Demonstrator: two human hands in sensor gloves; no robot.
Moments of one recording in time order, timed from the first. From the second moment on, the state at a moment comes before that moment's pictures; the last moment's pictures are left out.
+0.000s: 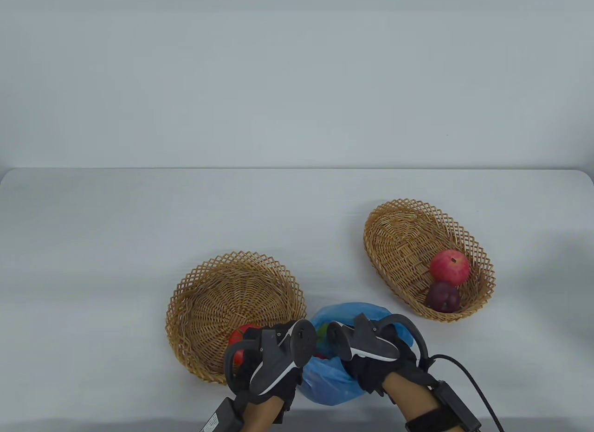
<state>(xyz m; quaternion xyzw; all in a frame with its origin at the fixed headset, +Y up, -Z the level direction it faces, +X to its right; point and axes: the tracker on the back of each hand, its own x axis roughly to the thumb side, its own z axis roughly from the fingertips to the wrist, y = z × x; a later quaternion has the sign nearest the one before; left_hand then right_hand) -0.065 -0.682 -0.258 0.01 -0.02 0.04 1.00 0.101 -0.737 -0.297 -0.17 -0.11 -0.97 0.13</state>
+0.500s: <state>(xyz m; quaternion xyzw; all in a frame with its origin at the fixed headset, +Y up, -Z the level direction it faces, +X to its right) -0.071 -0.681 -0.258 0.02 -0.02 0.05 1.00 0.138 -0.668 -0.285 -0.23 -0.08 -0.96 -0.12</state>
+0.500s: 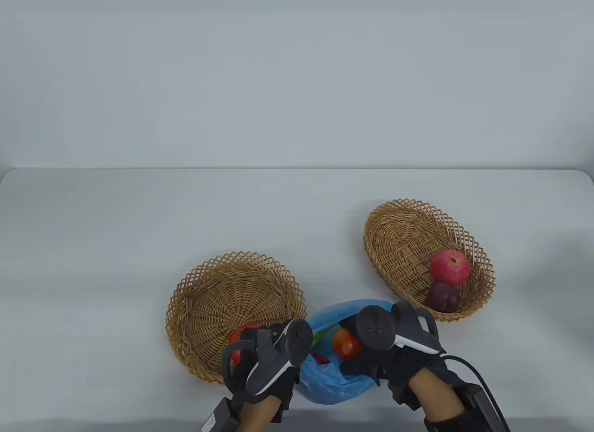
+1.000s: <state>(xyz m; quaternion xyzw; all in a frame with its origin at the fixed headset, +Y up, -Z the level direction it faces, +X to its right) -0.076 -0.681 -0.258 0.02 -0.01 0.07 1.00 0.238 -0.619 -0.286 -0.11 0.12 -0.90 -0.41</state>
